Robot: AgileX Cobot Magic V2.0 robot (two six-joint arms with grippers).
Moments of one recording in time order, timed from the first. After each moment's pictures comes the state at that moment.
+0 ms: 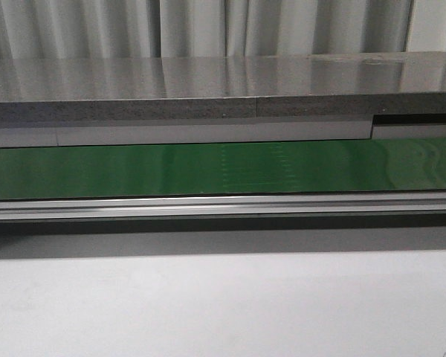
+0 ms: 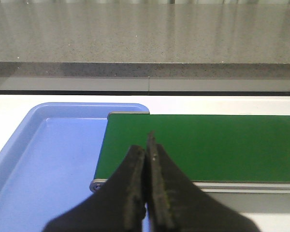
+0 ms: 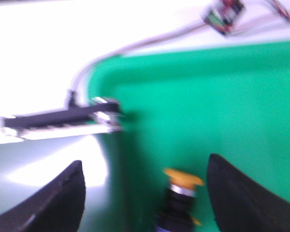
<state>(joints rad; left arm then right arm) 0.08 0.32 -0.38 -0.14 0.38 0.13 -0.39 1.78 -1.44 0.24 0.66 -0.40</state>
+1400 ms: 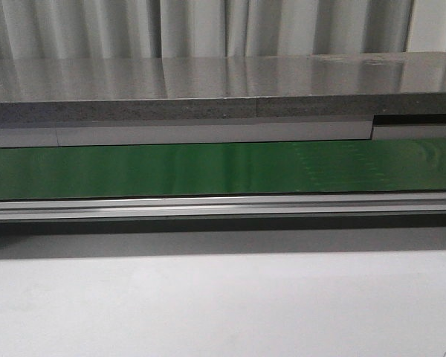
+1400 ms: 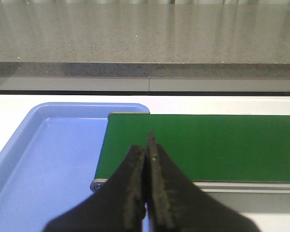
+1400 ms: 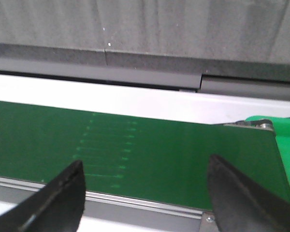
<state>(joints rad) 0.08 0.32 -0.38 -0.14 0.38 0.13 0.07 0.61 -0.44 0.41 0.19 -0.40</state>
